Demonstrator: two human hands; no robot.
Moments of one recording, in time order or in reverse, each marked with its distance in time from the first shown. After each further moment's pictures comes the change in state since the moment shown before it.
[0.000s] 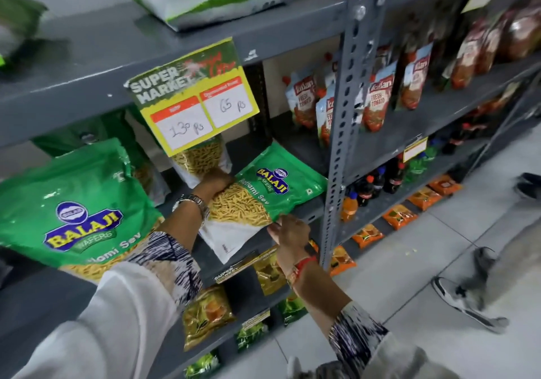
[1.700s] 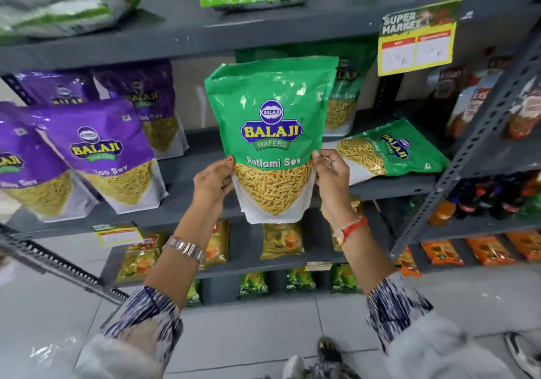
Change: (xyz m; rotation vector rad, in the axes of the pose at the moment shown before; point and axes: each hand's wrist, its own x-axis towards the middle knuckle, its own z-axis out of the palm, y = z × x) left_hand -0.296 -0.179 -0.099 -1.178 0.559 -0.080; right_hand -0.174 0.095 0.022 -0.458 -0.688 -0.556
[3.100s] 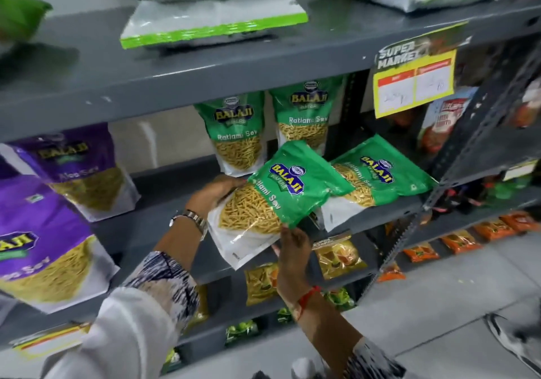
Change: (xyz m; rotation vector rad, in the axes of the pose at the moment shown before) left_hand 0.173 -0.007 0.083 0.562 -0.488 -0.225; right_hand 0.031 0.092 0.052 0.401 0.482 0.355
